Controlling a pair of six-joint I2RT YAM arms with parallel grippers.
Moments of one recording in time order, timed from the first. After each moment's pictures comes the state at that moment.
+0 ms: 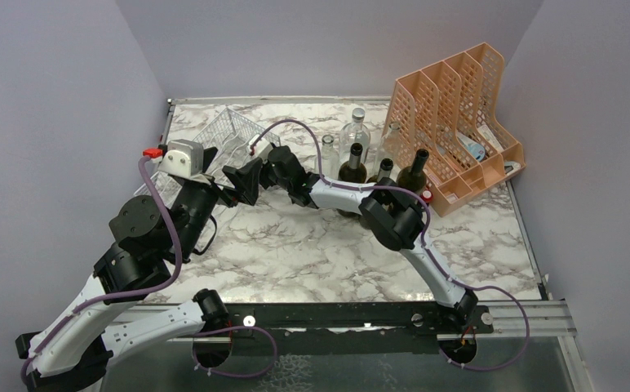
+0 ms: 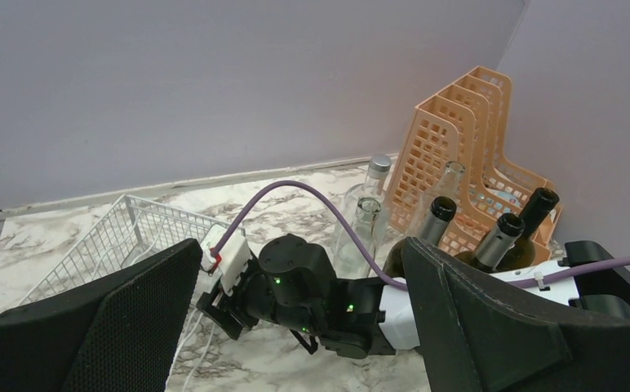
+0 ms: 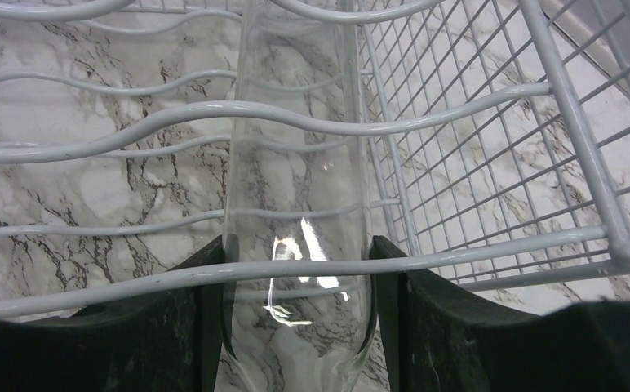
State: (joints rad) left arm -0.98 0.66 1.18 -0.37 -0.59 -0.05; right arm 0.91 2.44 1.82 0.30 0.15 -0.20
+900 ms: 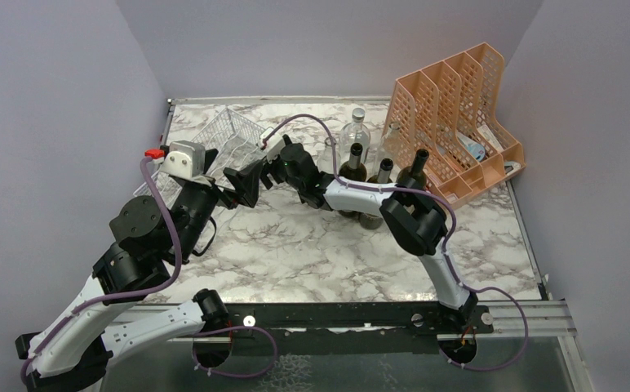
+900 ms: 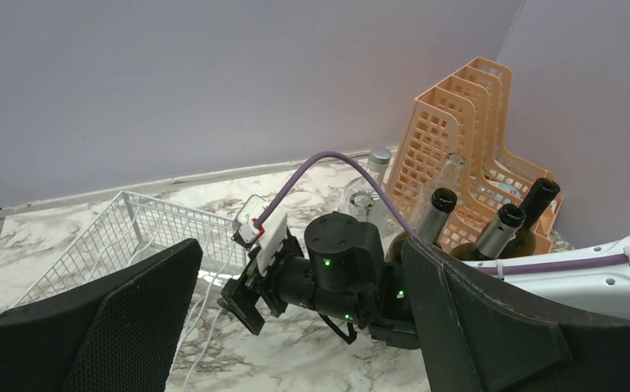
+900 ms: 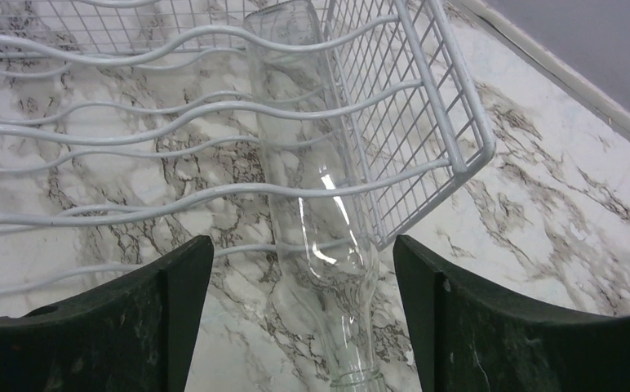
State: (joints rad) left arm -0.98 0.65 1.18 -0.39 -0.58 -0.05; right arm 0.91 2.21 1.59 0.37 0.16 -0.14
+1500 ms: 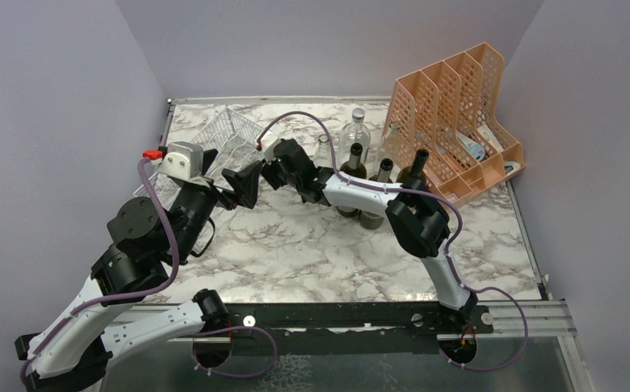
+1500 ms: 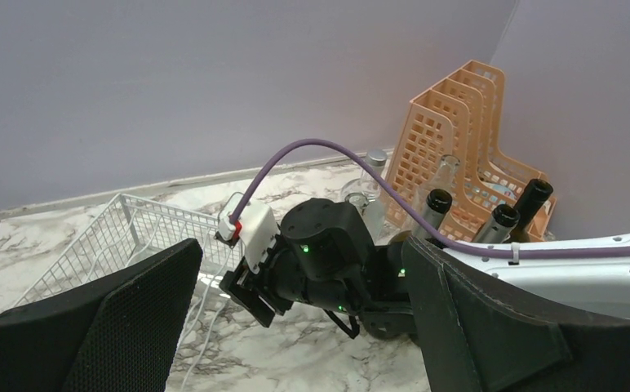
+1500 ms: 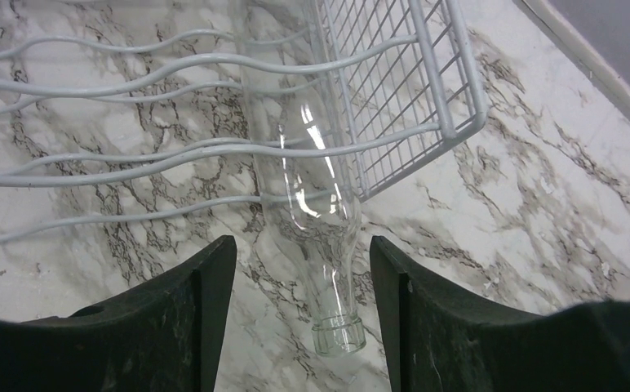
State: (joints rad) left arm -0.98 0.64 1.18 -0.39 -0.57 -0.05; right arm 0.92 2.19 1.71 0.05 0.23 -0.17
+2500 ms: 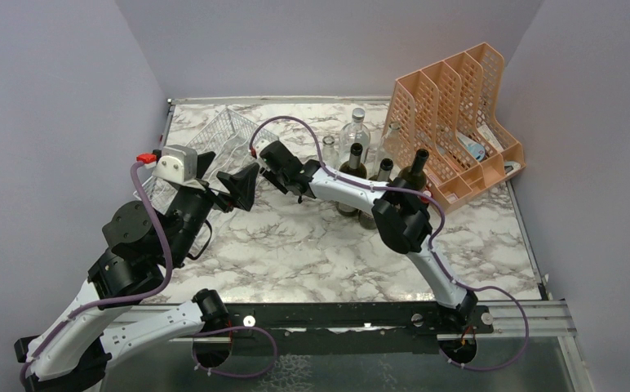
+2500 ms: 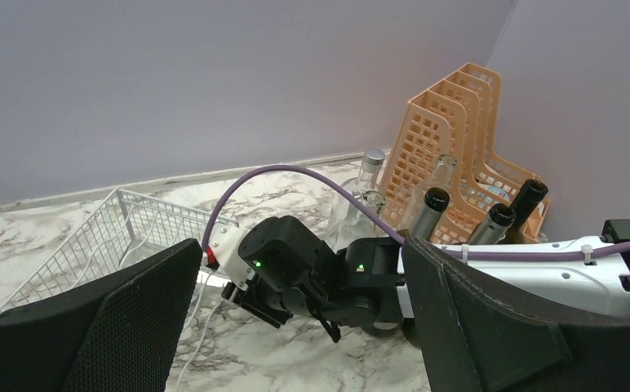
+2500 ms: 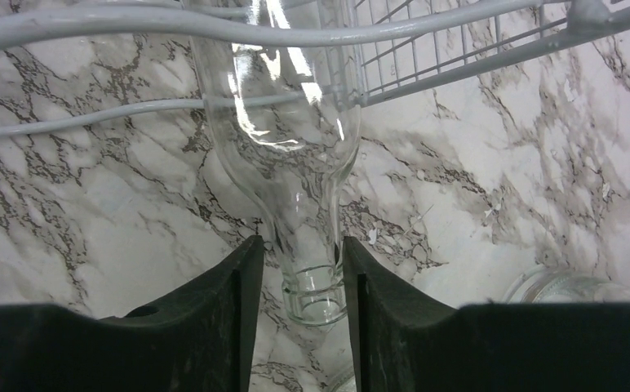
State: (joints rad) left arm -0.98 0.62 1.17 -0.40 -0.57 -0.07; right arm 0.93 2.36 1.96 -0.36 0.35 -0.18
